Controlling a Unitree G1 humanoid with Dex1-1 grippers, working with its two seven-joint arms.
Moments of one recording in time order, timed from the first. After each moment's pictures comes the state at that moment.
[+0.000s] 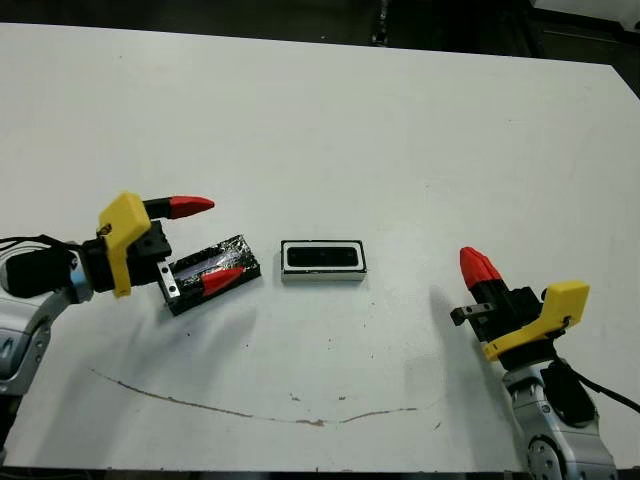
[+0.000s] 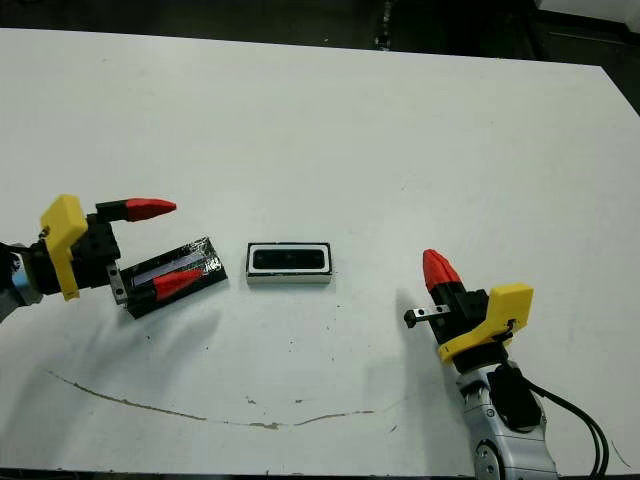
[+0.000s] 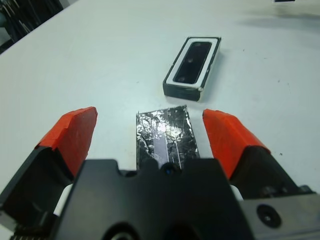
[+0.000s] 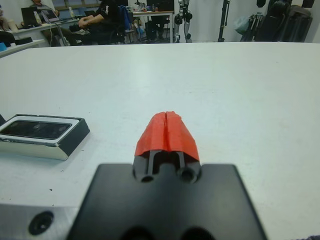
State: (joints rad) left arm -0.21 0.77 0.00 -0.12 -0.31 0.23 -0.96; right arm 0.18 -0.17 -0.10 -0.30 0.31 0.09 0.31
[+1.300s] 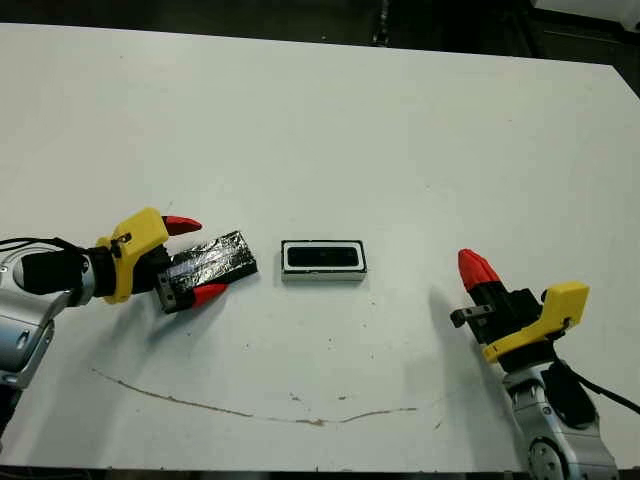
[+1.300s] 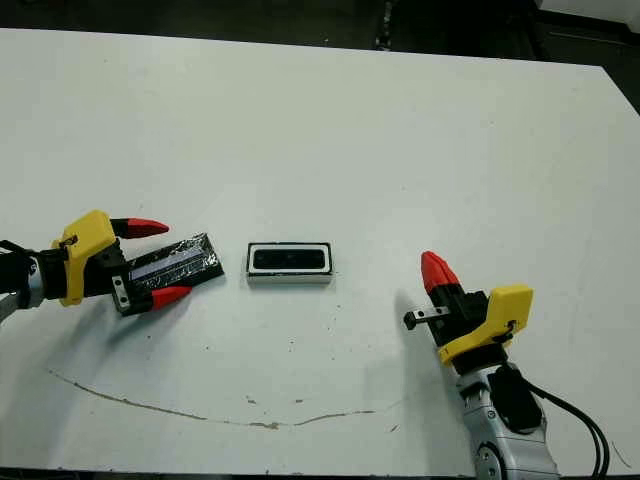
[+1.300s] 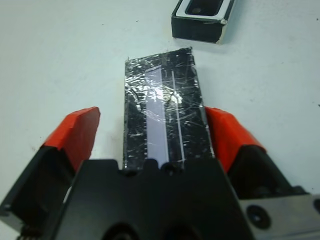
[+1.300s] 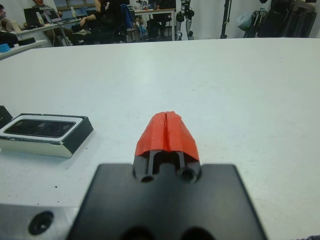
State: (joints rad) left arm -0.24 0.81 -0.06 -0.02 -0.18 0.25 -0.97; right arm 0.19 -0.18 -0.10 -0.31 0.32 0.11 0.31
